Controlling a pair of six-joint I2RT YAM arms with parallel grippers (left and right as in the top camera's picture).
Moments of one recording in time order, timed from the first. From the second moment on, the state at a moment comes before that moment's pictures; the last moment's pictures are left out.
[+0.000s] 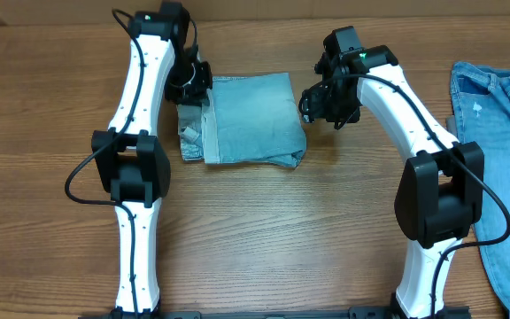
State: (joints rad) left arm -0.12 2.55 2.54 -1.52 0.29 -0.28; right arm 0.26 2.11 1.80 -1.06 -0.17 0.20
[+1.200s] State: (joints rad) left arm -0.12 2.53 2.36 -1.38 0.33 -0.14; right arm 0.26 2.11 1.80 -1.06 -0.17 0.20
